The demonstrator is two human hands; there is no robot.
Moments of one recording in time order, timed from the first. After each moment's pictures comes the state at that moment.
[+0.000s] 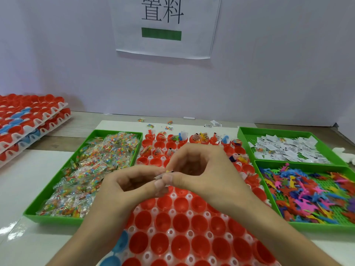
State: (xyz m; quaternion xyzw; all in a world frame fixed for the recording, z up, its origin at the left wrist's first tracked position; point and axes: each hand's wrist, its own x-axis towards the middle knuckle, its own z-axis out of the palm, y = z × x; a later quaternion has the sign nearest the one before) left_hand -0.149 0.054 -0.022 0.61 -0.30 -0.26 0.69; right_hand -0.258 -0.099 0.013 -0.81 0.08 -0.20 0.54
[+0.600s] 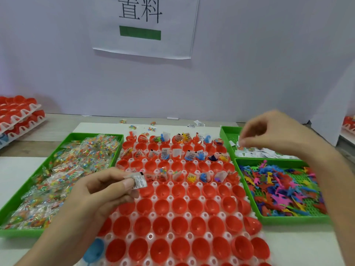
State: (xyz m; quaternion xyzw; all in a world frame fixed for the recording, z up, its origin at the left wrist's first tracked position) left_hand -0.140 0.052 -0.025 0.57 -0.23 -0.30 0.73; right_hand -0.324 -0.248 0.062 -0.92 0.28 -0.10 0.24
